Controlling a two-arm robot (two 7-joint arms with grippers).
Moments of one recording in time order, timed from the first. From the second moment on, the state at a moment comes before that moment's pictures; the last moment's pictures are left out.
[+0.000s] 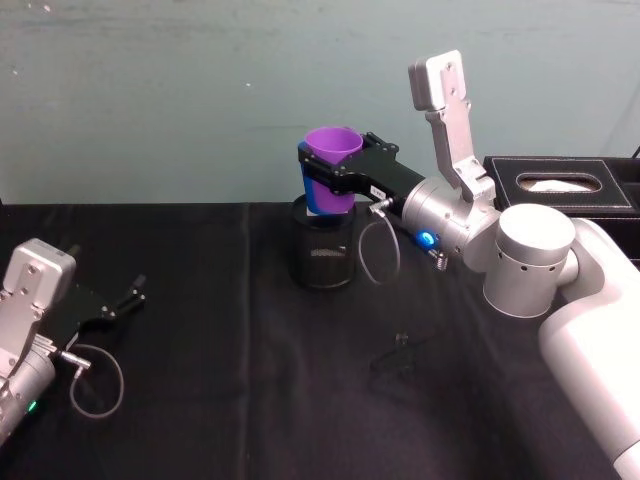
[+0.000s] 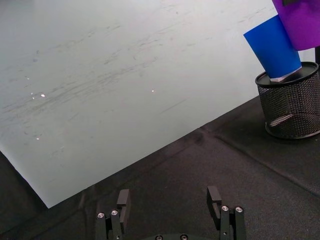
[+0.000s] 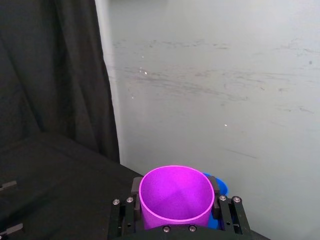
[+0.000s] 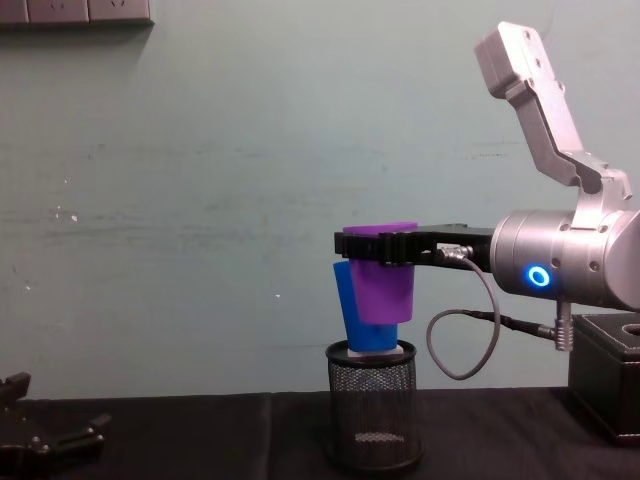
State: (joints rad) left arm -0.20 0.60 0.45 -1.41 -0.25 -0.12 0.03; right arm 0.61 0.16 -0.39 -1.19 0.31 0.16 0.34
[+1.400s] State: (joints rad) left arm -0.20 0.60 0.45 -1.41 -0.25 -0.12 0.03; right arm 0.61 0.16 -0.39 -1.19 0.31 0.16 0.34
